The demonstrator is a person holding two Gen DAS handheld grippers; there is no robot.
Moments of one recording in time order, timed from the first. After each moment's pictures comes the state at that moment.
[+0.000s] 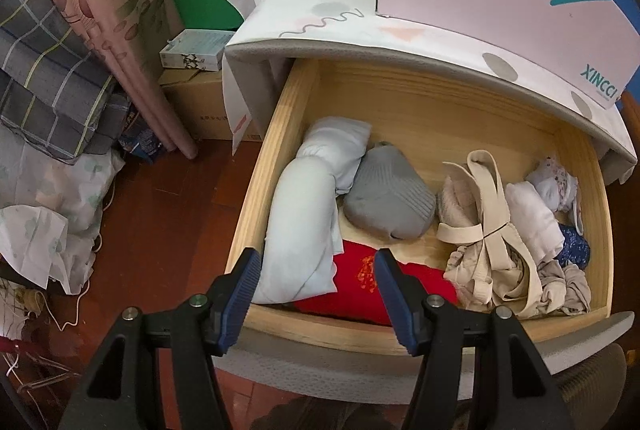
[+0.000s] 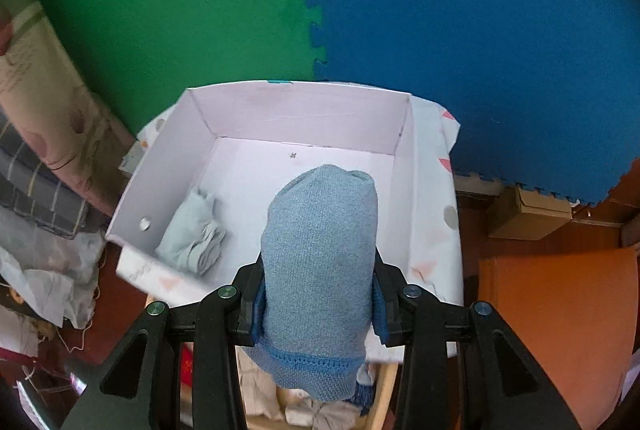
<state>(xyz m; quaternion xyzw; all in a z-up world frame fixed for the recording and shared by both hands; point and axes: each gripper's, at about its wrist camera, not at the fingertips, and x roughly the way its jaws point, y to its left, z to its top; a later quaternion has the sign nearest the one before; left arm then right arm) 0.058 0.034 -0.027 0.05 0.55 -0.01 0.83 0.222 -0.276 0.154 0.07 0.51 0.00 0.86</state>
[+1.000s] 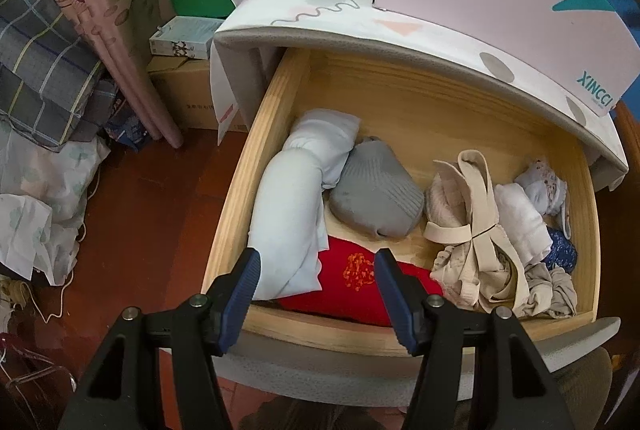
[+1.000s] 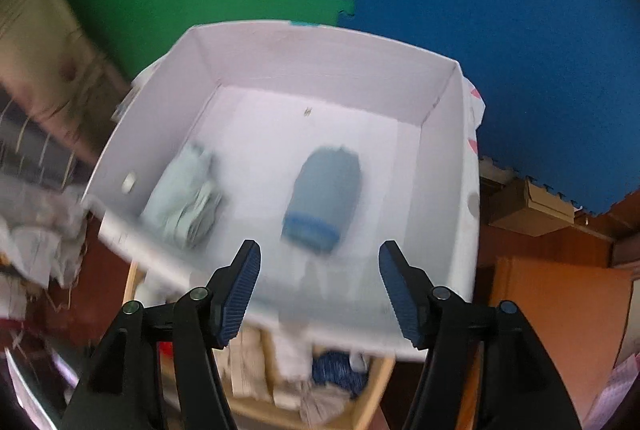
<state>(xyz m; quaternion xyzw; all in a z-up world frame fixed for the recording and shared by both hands) 0.063 0.035 -0.034 0.02 0.56 -0.03 0.83 0.205 -0.250 0.139 0.01 0.57 0.04 0.82</state>
